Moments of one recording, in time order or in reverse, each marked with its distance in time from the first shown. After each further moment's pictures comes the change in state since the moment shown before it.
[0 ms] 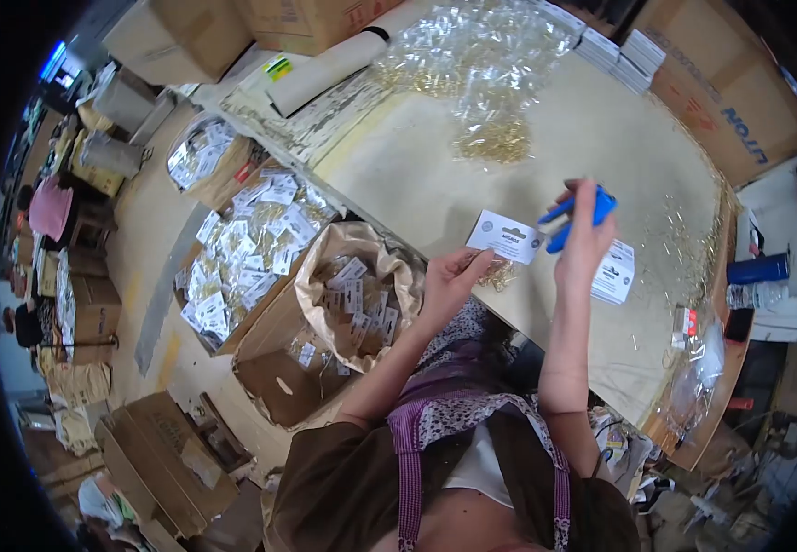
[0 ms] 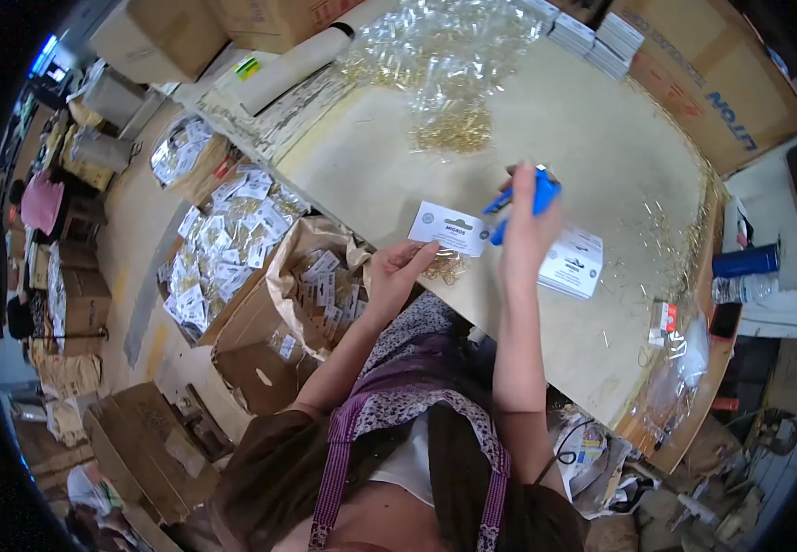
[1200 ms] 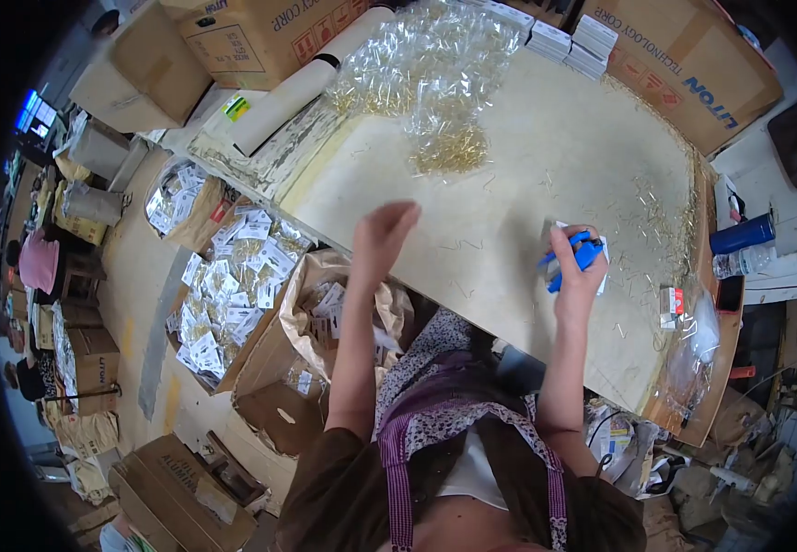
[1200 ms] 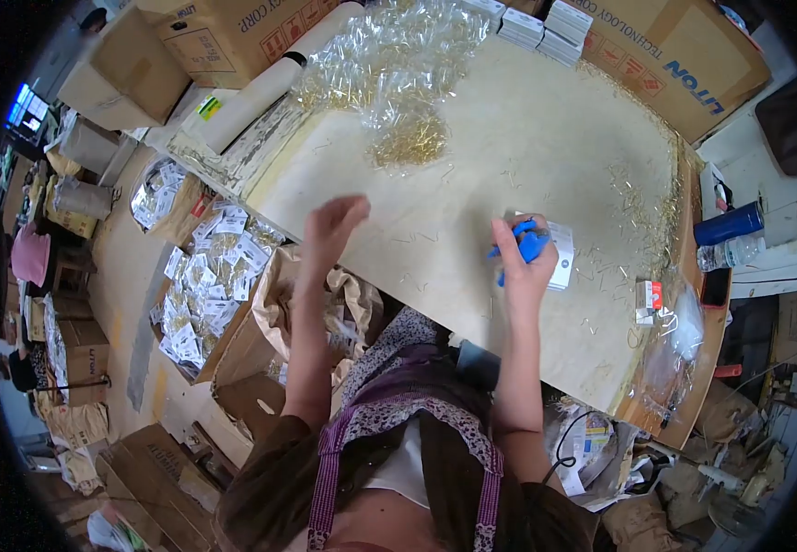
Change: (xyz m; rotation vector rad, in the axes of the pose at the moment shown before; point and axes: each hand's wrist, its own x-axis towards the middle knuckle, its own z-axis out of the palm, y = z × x) left_hand 0.076 0.032 -0.055 0.696 0.009 0.128; right_hand -0.020 0.009 -0.060 0.161 0.054 -0.036
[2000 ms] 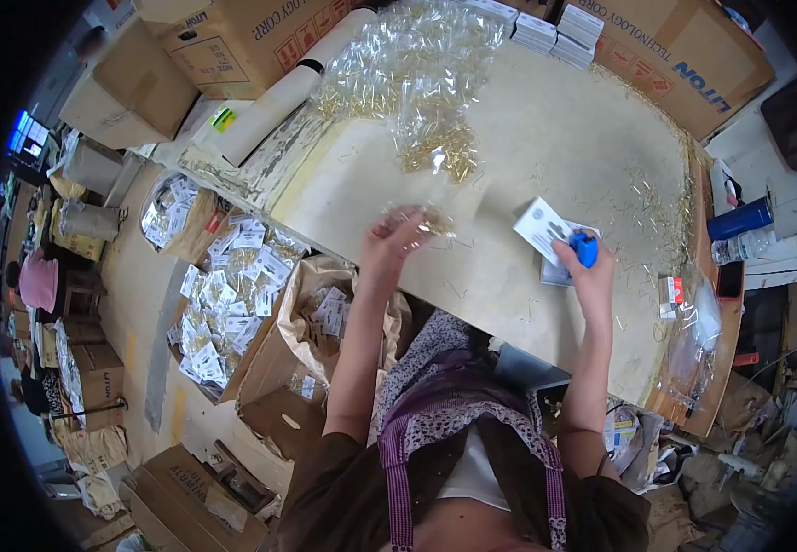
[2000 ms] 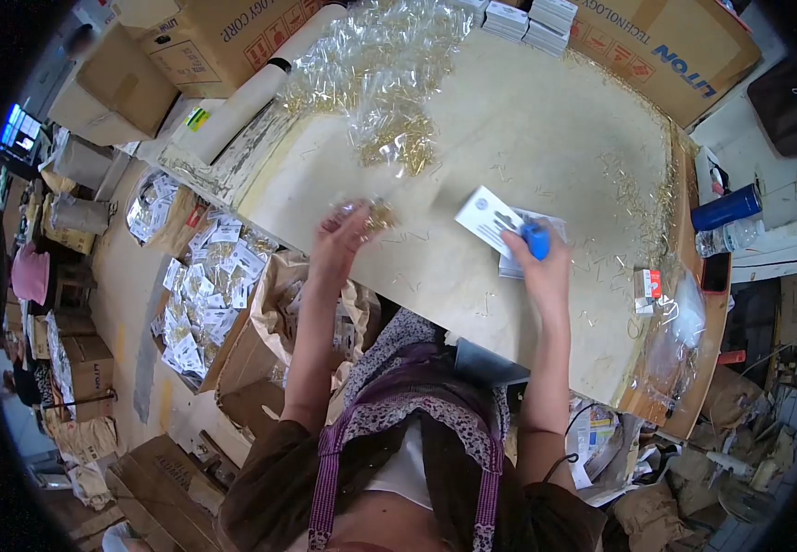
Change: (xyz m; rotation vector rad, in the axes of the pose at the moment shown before) left_hand -0.004 -0.006 0.032 -0.907 0.051 -0.236; right_hand 0.017 0.009 -0.051 -0.538 -0.092 0.179
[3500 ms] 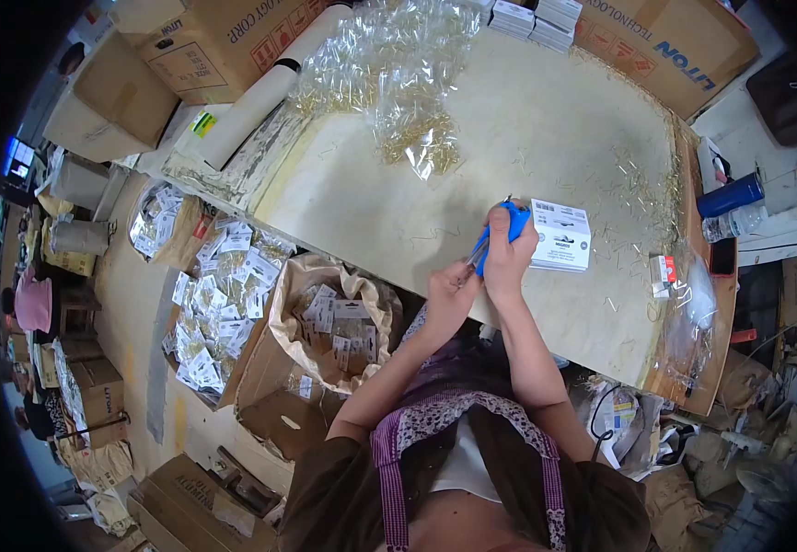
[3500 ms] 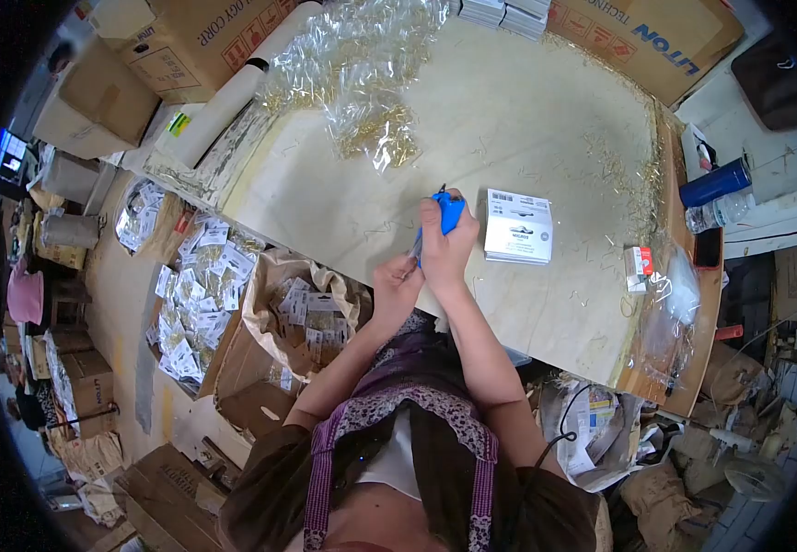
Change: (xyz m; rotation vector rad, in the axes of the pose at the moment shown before) left_hand -0.079 -0.059 0.070 0.298 -0.163 0.190; right_hand -0.021 -0.014 0.094 0.333 0.071 -0.318
